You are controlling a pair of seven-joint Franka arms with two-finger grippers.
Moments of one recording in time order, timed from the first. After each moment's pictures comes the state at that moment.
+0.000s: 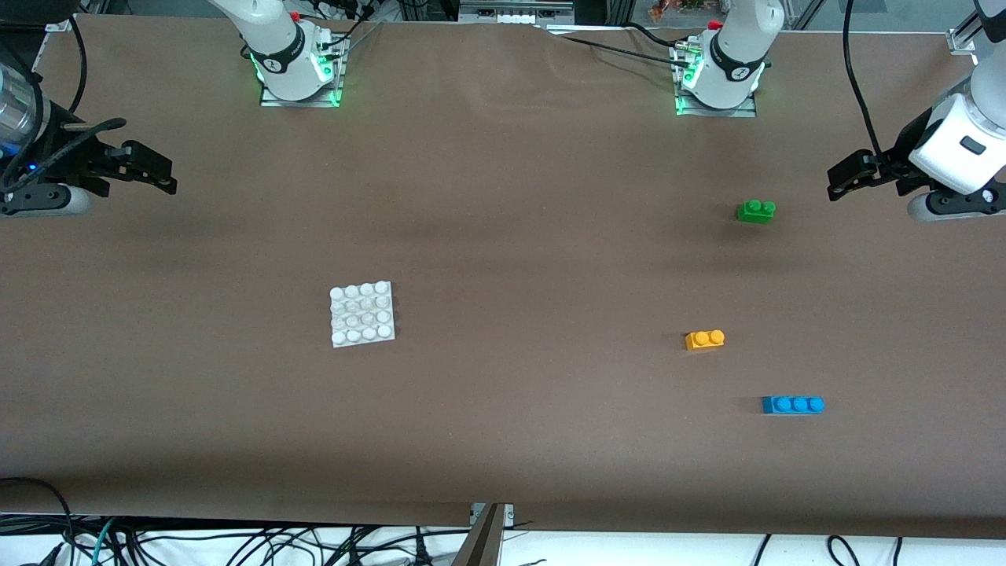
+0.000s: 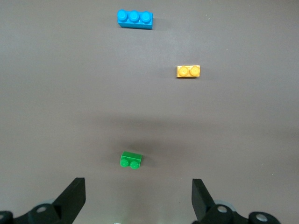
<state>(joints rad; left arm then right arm) -0.02 -0.01 -0.04 -1.64 0.03 1.53 -0.16 0.12 0.04 -0.05 -1.57 0.03 1.53 0.02</state>
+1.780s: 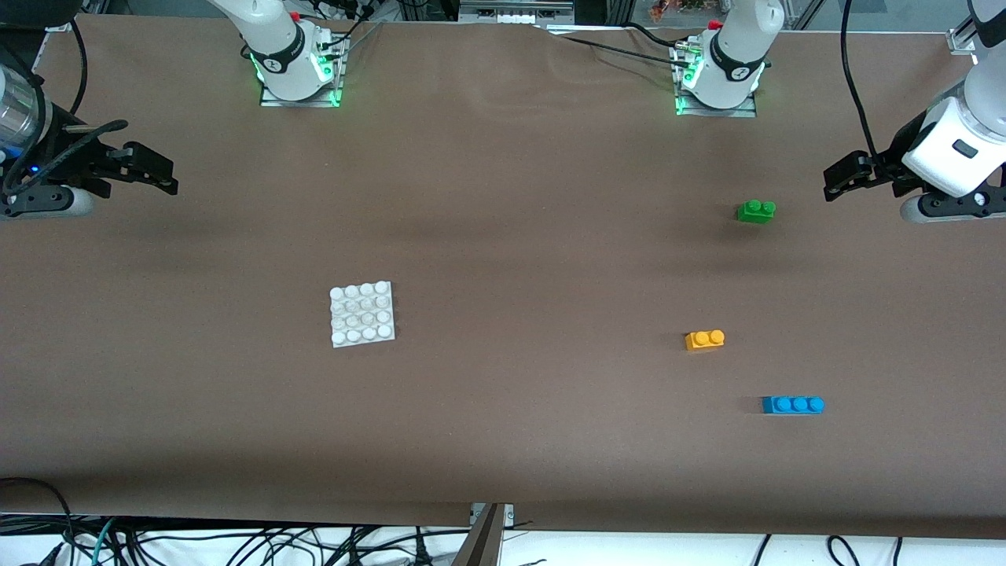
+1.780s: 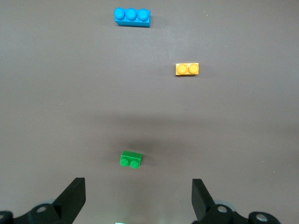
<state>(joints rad) -0.02 0.00 -0.05 -1.64 0.03 1.53 -0.15 0.11 0.04 -0.05 -1.57 0.03 1.52 0.01</state>
